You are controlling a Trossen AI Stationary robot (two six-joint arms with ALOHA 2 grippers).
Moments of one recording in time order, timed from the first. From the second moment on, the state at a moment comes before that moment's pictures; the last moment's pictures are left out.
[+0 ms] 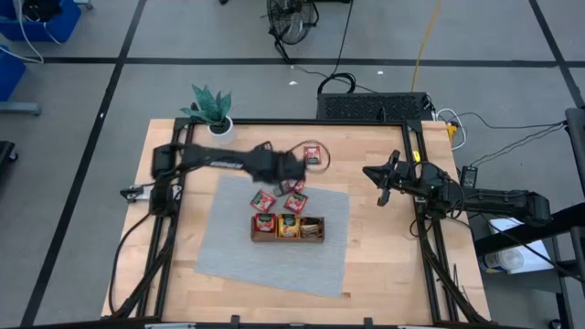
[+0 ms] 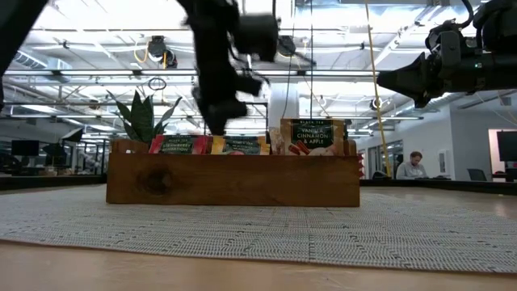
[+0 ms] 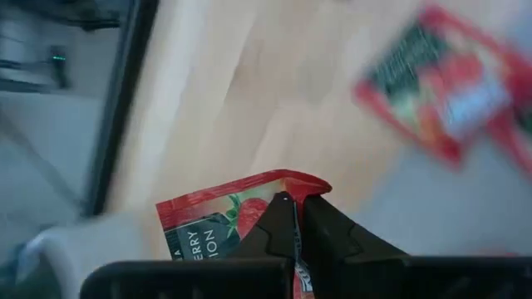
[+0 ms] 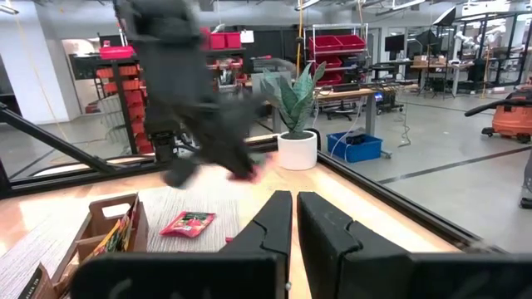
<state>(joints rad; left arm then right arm) 0.10 1.95 1.53 -1.05 -0.50 -0.27 -0.23 0.37 0.01 0.42 0.10 0.07</state>
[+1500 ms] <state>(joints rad) -0.51 2.09 1.52 -1.17 -0.68 -0.37 -0.23 0.37 0.01 0.42 0.10 0.07</state>
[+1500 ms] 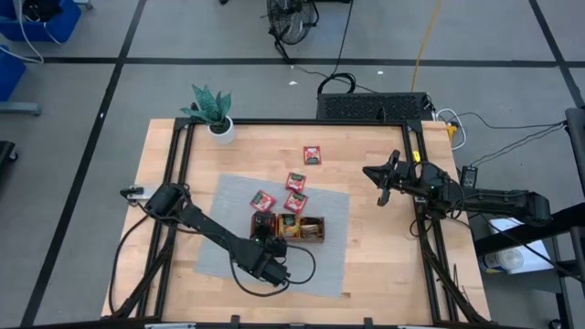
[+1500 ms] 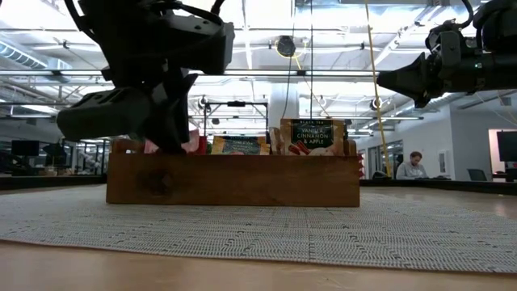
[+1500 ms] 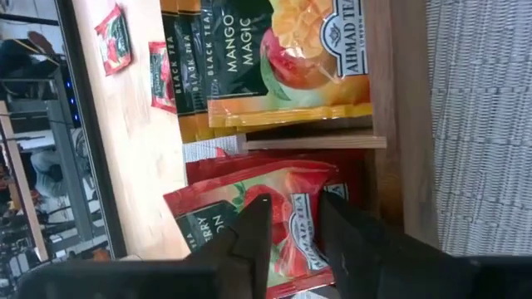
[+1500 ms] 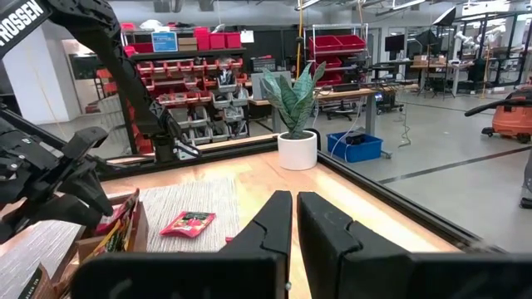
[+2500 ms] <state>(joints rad) -0.42 1.95 1.55 -1.16 -0.31 -0.43 -0.23 0.37 0.01 0.42 0.10 0.07</state>
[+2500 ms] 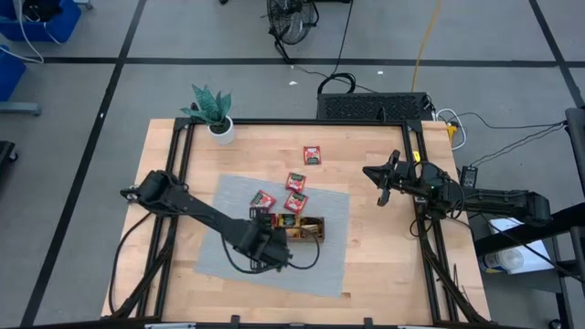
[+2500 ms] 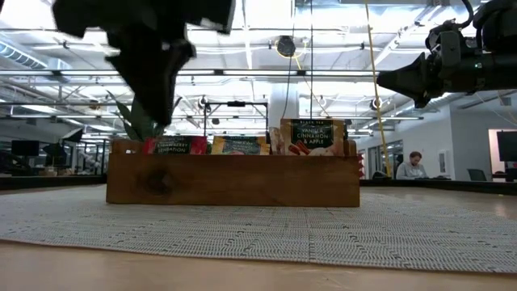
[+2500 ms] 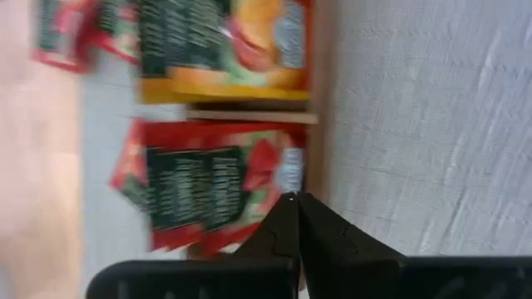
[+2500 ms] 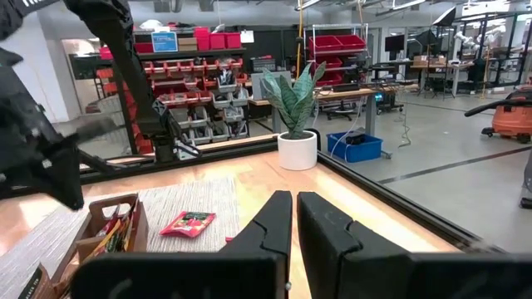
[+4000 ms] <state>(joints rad) -0.41 1.94 1.32 -0.88 -0.41 -0.38 -0.23 0.37 0.01 0.42 0.10 0.07</state>
